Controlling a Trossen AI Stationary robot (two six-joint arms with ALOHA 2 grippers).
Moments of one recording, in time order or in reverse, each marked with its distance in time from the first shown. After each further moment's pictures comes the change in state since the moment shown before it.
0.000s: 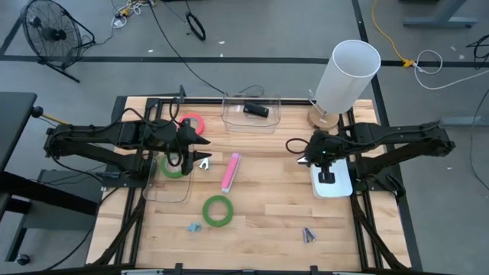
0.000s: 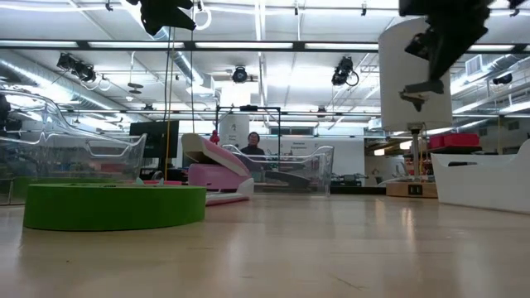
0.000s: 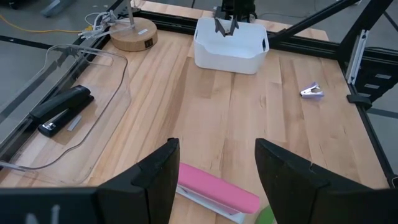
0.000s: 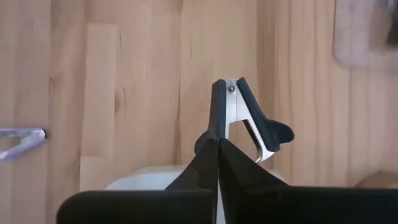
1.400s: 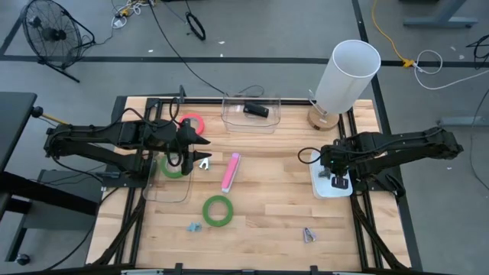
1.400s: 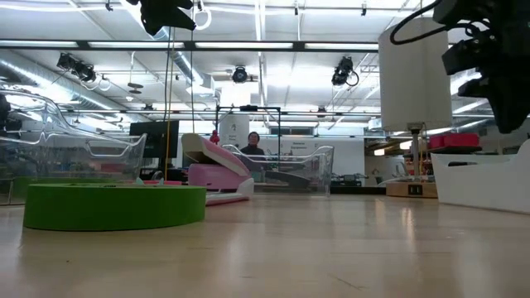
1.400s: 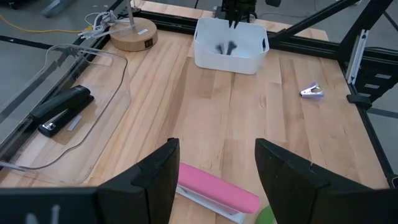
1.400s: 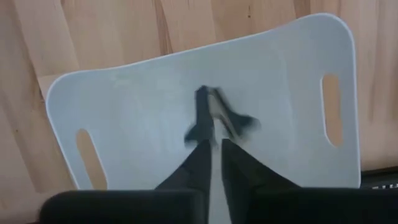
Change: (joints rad) left arm 0.000 0.000 0.000 0.000 0.000 0.000; right arm 0.000 -0.182 -0.318 -0.113 -0.028 0.194
